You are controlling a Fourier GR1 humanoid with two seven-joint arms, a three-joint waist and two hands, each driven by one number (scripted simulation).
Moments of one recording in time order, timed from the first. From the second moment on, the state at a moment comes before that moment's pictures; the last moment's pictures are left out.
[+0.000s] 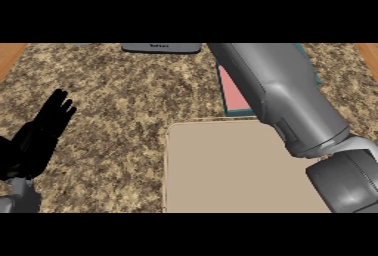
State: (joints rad) left arm -0.08 0.30 0.10 -1.62 0.28 -0.02 0.27; right arm -1.56 -0.08 0.11 -0.36 1.22 -0.12 1.10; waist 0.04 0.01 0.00
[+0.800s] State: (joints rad) left arm -0.04 0.29 0.11 -1.65 0.28 -0.04 0.26; right arm -1.33 -0.08 -0.07 -0.29 1.13 -0.32 1.02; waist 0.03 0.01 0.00
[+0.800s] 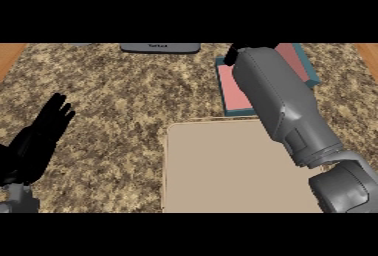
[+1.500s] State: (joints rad) left arm -0.02 0.29 0.14 -1.65 0.28 -0.04 0.26; right arm -1.21 -0.05 -0.12 -0.52 1.13 -0.75 0.94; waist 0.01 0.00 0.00
